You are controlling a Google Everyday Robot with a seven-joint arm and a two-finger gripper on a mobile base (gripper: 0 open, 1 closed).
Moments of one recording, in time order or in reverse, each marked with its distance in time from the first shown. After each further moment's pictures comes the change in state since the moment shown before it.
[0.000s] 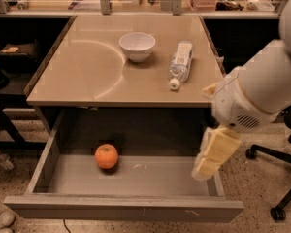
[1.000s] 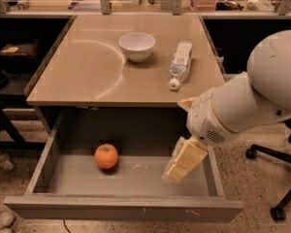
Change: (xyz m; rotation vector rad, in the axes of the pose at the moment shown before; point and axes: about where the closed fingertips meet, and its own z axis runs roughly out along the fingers) arm -0.031 0.005 0.060 -0.001 -0.165 0.041
